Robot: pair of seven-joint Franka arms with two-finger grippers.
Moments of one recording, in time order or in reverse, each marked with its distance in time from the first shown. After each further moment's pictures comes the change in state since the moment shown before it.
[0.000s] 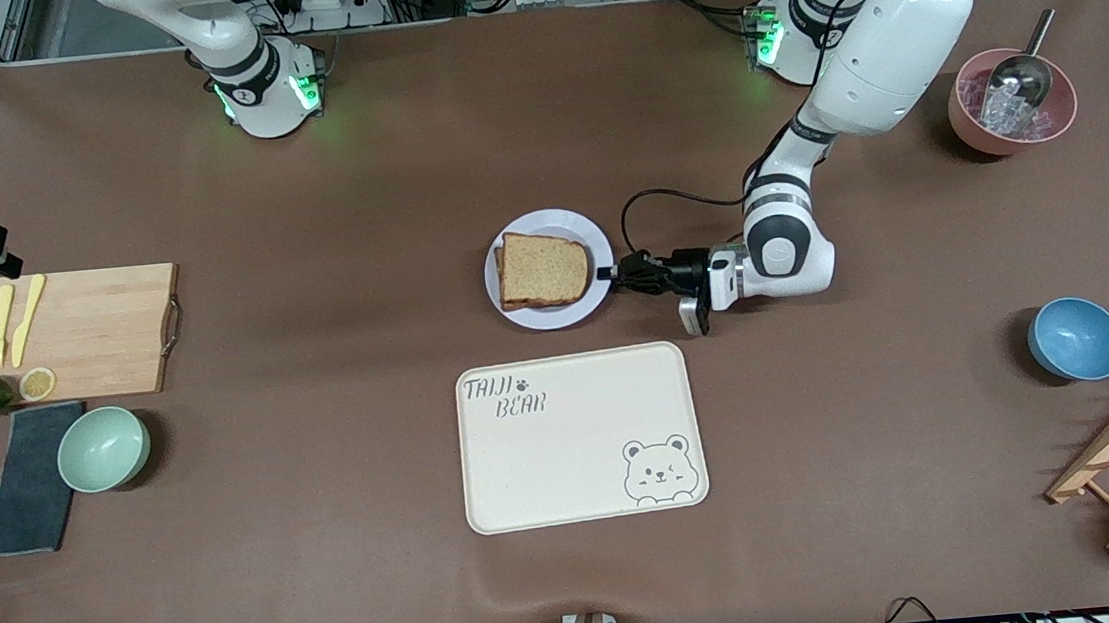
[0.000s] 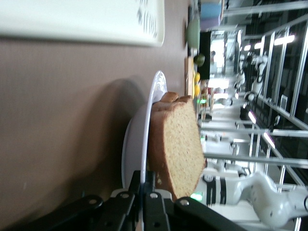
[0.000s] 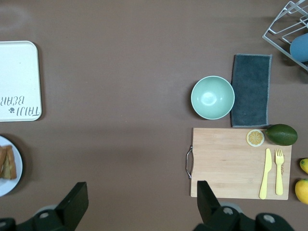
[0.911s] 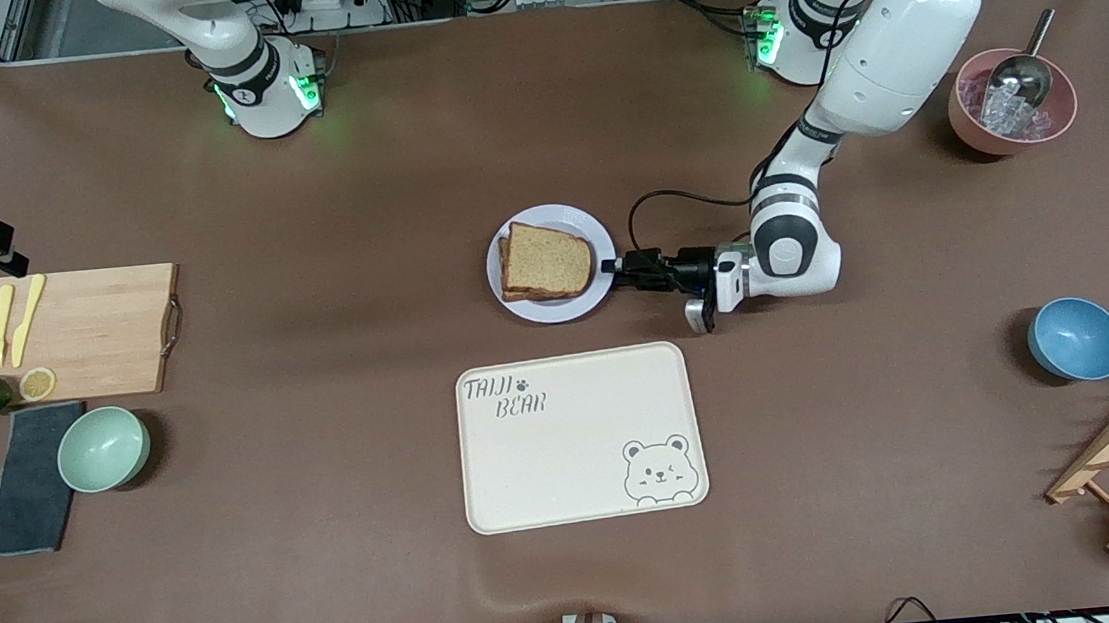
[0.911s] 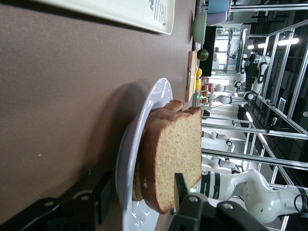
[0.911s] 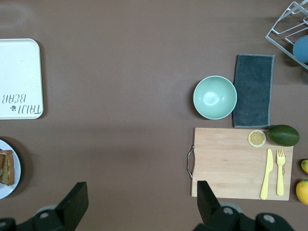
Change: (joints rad) left arm 0.017 -0.003 0.000 -0.027 0.075 -0.026 -0.081; right arm 0.002 0.000 0.008 0.000 0.000 -0.004 0.000
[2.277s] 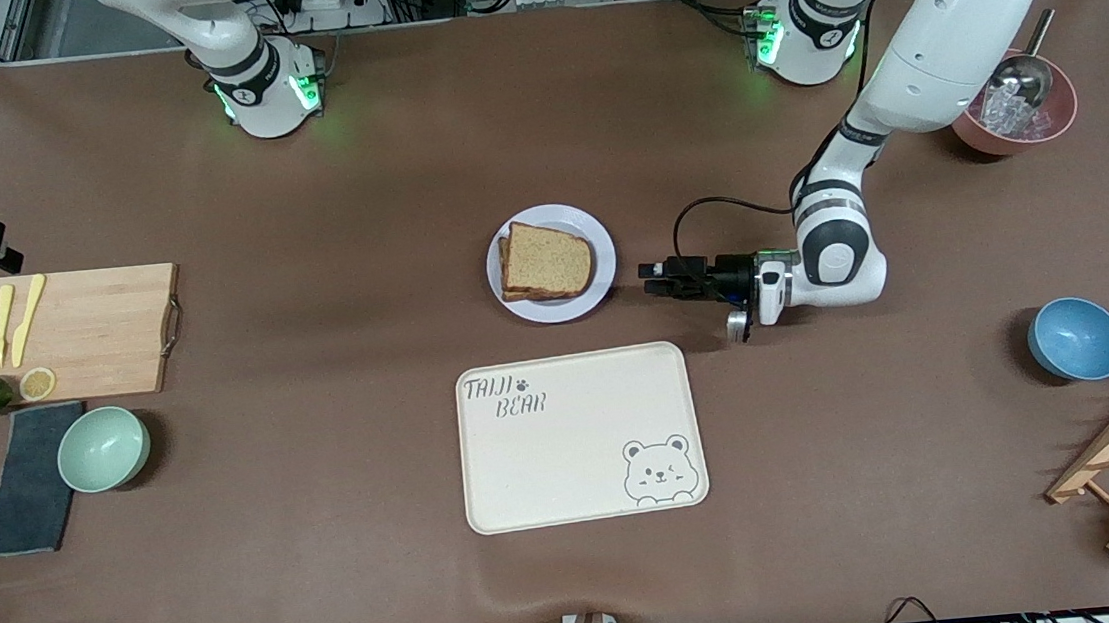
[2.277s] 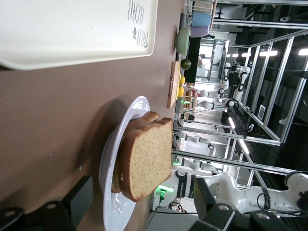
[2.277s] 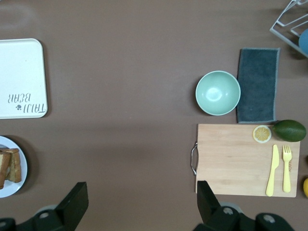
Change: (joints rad) left arm 0.119 -0.039 0.000 0.005 0.085 -0.101 -0.100; right arm -0.018 0.000 -0.004 0.000 0.024 -0.009 -0.008
